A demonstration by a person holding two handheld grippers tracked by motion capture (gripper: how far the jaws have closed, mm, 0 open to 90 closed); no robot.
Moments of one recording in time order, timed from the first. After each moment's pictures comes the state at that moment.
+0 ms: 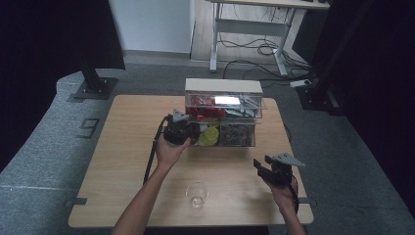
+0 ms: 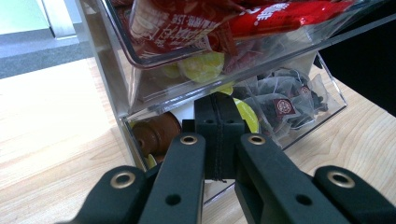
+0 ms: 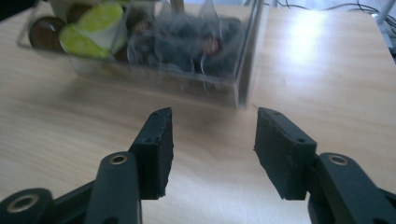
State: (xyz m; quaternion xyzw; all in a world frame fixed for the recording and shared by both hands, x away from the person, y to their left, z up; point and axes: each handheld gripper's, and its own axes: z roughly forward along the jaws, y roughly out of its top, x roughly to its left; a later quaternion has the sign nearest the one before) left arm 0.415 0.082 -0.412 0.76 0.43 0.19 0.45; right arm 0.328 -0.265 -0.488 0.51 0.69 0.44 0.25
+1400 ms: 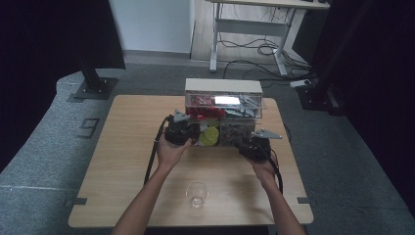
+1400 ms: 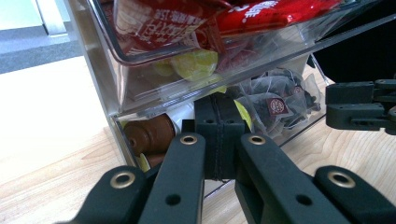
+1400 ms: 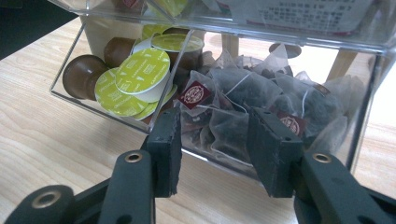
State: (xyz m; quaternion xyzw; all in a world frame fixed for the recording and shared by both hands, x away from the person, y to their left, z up) left arm 0.415 0.080 -0.412 0.76 0.43 0.18 0.45; right arm 0.401 -0.212 -0.470 0.47 0.72 0.46 0.20
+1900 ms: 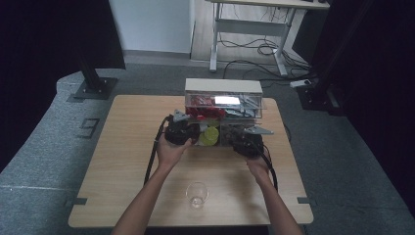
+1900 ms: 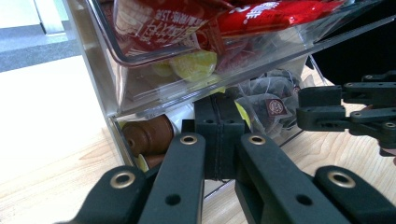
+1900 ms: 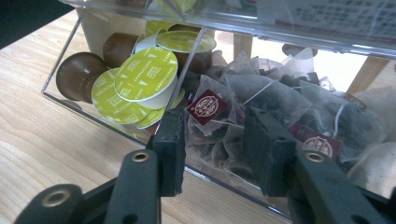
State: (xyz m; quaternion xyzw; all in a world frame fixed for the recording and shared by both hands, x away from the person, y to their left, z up) left arm 0.416 0.080 -0.413 0.76 0.43 0.18 0.46; right arm 0.418 -0.194 -0.475 0.46 0.74 0.45 0.20
